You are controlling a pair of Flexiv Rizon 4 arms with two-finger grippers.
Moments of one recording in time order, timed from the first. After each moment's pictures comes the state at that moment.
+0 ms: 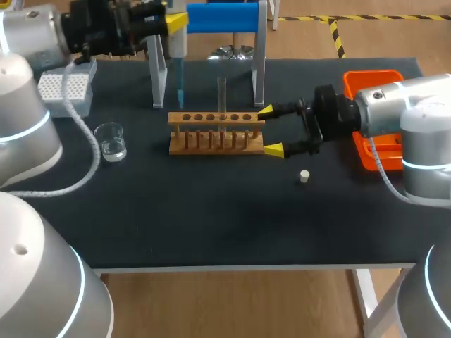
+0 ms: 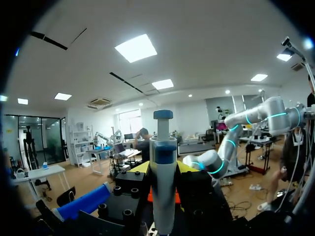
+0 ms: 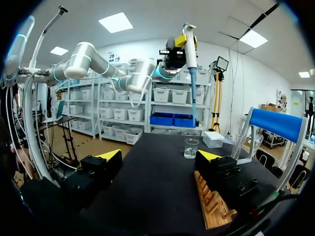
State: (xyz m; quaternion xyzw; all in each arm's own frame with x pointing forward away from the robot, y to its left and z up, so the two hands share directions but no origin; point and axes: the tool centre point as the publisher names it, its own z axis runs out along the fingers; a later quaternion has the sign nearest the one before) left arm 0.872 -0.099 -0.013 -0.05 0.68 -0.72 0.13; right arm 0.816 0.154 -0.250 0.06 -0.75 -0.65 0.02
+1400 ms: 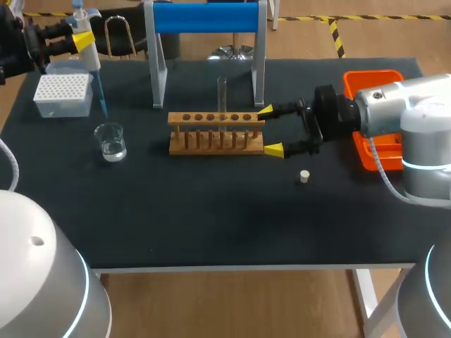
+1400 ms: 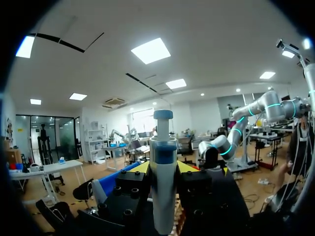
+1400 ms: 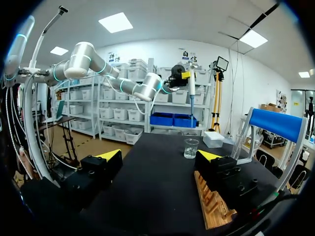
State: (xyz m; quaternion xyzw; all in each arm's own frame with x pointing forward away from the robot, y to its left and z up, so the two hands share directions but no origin) left arm 0.909 0.064 -0.070 -0.08 0.67 -0.71 0.17; right arm 0.816 0.154 -0.250 0.06 -0.75 -0.65 0.02
